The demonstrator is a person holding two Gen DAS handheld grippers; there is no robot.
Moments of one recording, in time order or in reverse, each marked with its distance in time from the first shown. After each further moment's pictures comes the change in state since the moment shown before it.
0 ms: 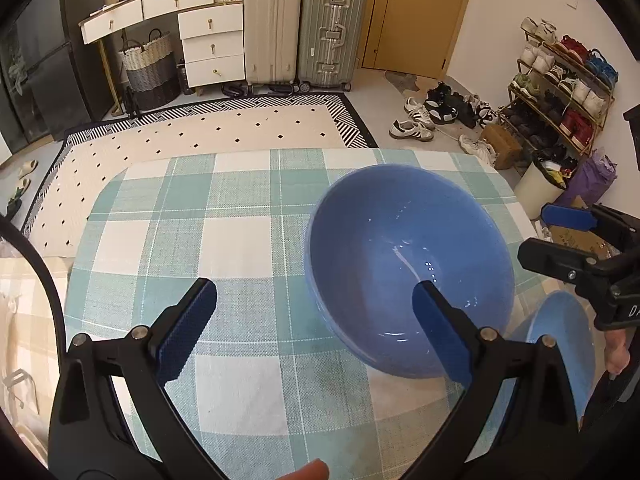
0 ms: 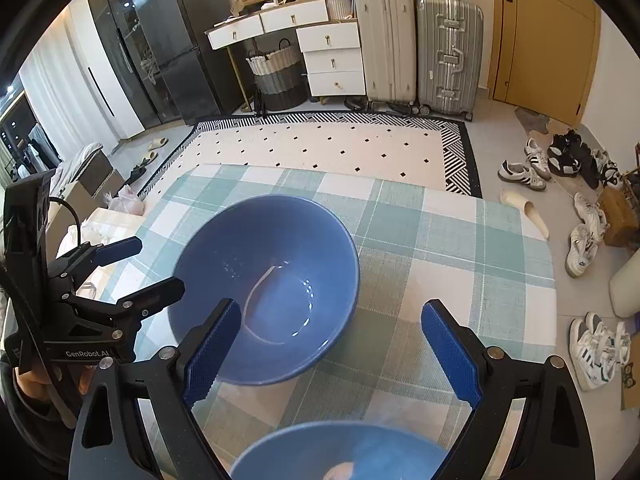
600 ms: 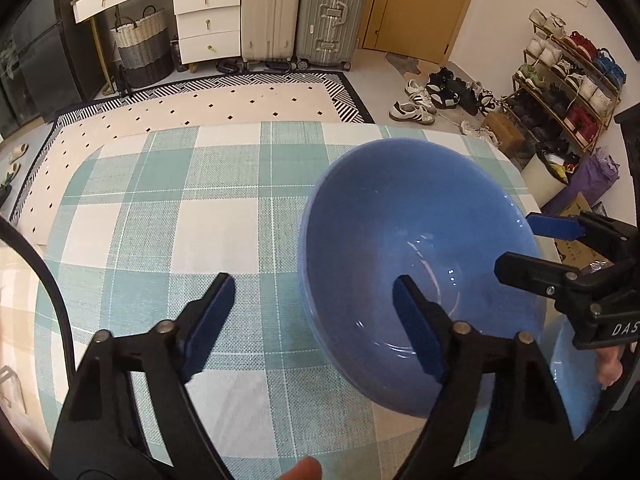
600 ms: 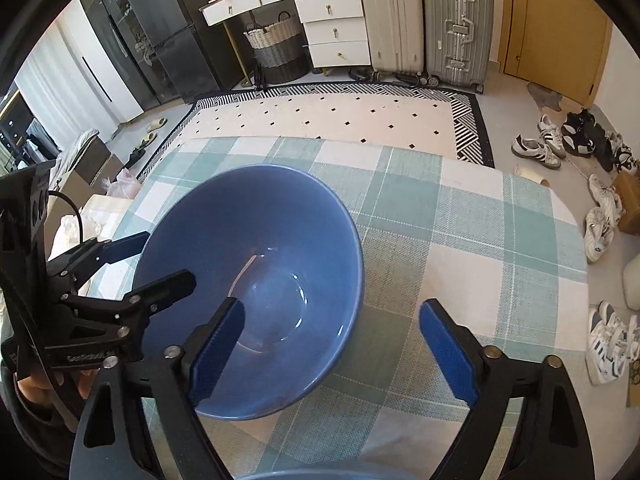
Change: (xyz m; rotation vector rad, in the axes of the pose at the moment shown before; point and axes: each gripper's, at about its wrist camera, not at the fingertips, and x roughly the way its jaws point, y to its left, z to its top) left arm 0.060 0.006 0.002 -0.023 0.084 -0.021; right arm 0.056 -0.009 0.002 0.009 0.107 0.032
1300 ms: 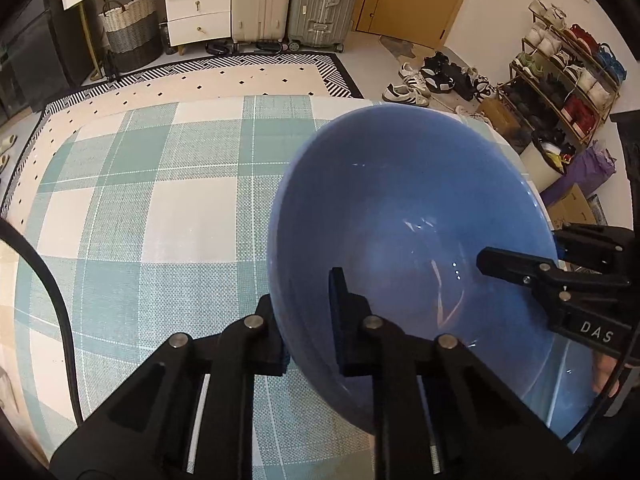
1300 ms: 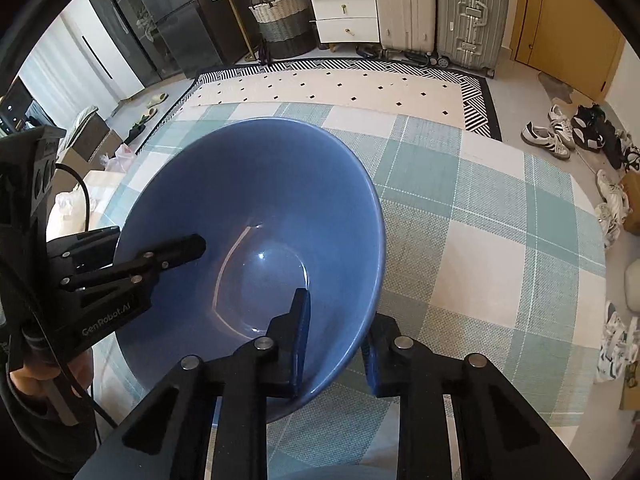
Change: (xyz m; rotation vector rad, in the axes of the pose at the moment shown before) left arm 0.040 0.007 -0.002 0.009 0.056 -0.027; right arm 0.026 0.006 -0.007 -0.027 0.074 0.005
